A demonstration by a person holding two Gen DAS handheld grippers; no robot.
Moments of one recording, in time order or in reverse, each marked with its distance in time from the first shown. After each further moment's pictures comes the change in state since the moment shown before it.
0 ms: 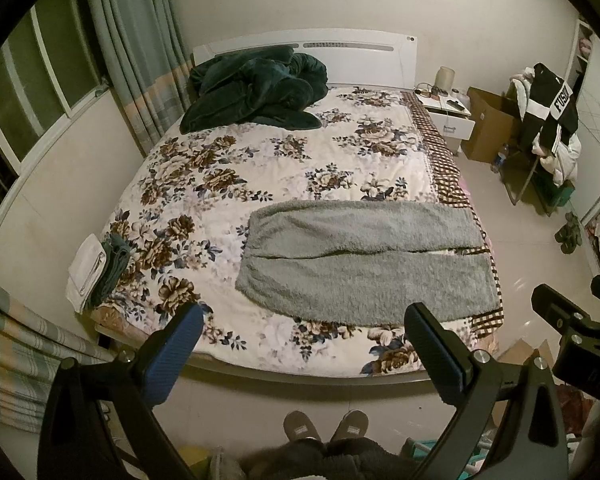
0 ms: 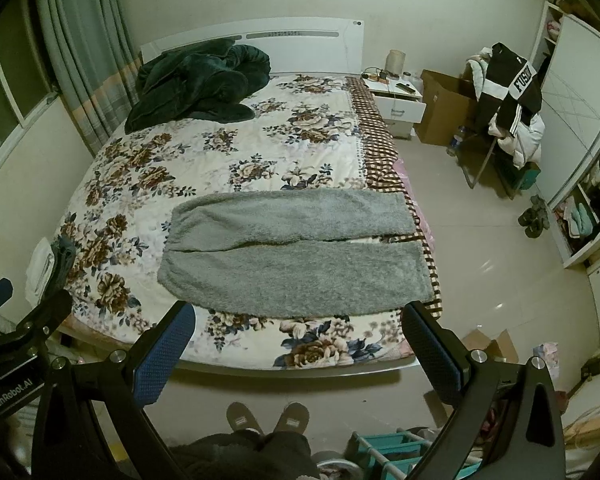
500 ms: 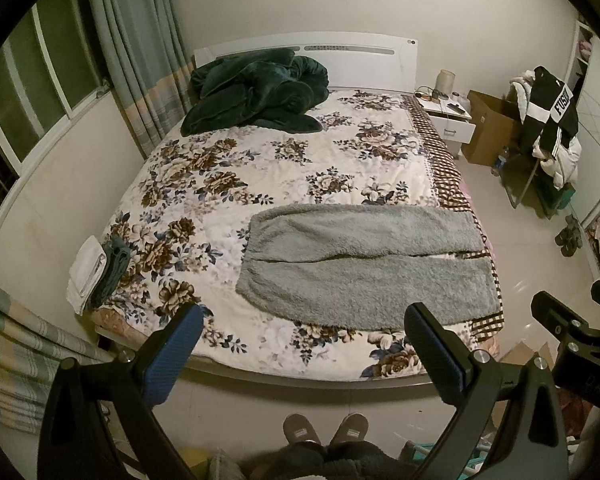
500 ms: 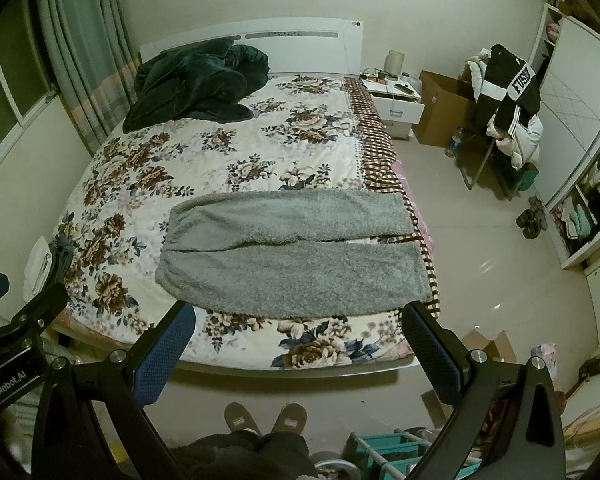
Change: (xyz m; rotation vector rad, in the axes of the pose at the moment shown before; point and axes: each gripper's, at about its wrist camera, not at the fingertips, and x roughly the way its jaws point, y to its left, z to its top) left arm 0.000 -0.002 0.002 0.001 -0.004 0.003; right arm 0.001 0.004 -0.005 -0.001 -0.002 -0.008
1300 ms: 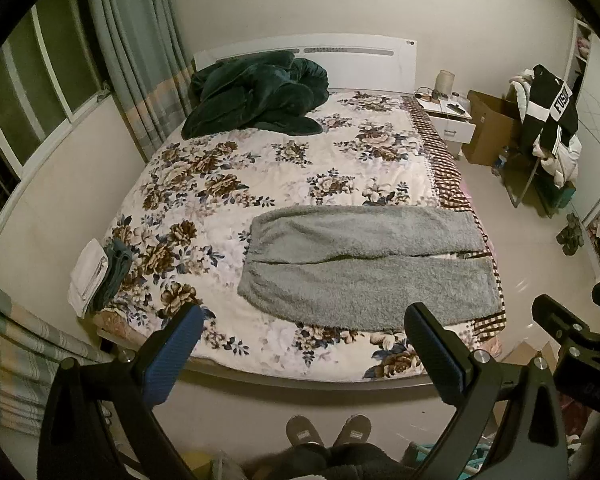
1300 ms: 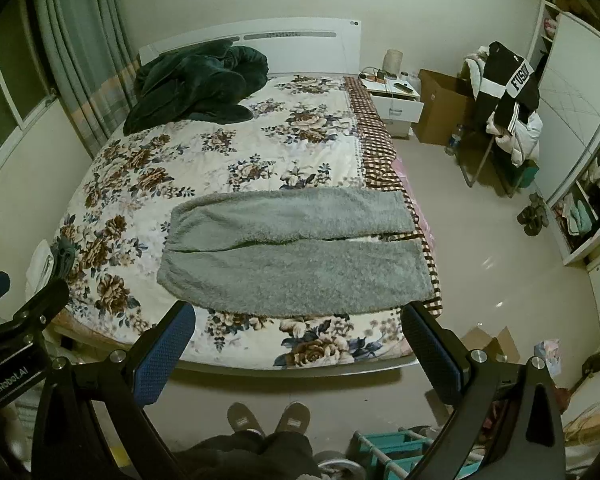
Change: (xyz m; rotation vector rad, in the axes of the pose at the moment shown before) left arm -0.001 -0.008 0.006 0.014 -0.006 0.008; right arm 0.003 -0.001 -0.006 0.009 -0.005 0.003
